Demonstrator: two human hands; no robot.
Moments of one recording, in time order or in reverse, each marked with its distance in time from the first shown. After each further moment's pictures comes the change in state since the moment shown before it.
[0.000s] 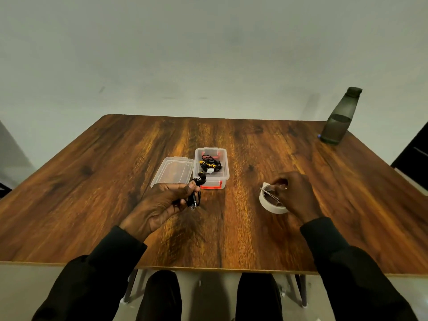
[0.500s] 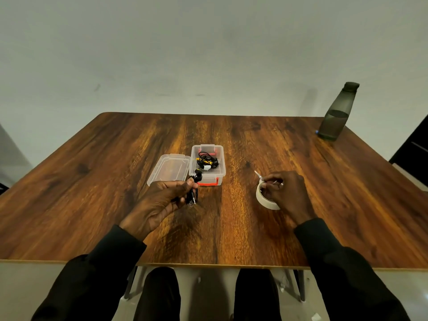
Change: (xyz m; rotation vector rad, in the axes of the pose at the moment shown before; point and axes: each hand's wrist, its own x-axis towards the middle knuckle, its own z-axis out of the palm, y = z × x) left_hand 0.002 -0.008 0.002 0.069 0.017 0.051; right_hand -0.012 -0.001 0.005 0.092 0.031 -0.110
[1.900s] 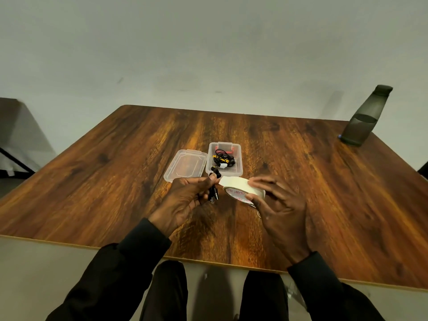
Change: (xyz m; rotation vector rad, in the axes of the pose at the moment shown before) left_hand 0.003 -0.007 0.016 -0.093 0.081 0.003; right_hand -0.052 -0.076 0.028 0.410 0.148 -0.379
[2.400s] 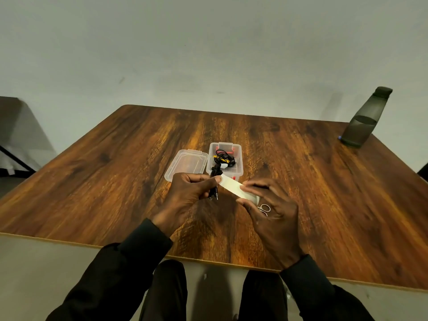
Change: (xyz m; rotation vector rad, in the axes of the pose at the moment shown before) left_hand -0.008 0.001 0.004 0.160 0.074 0.143; right_hand -0.007 -0.008 0.009 -0.132 -0.007 -0.073
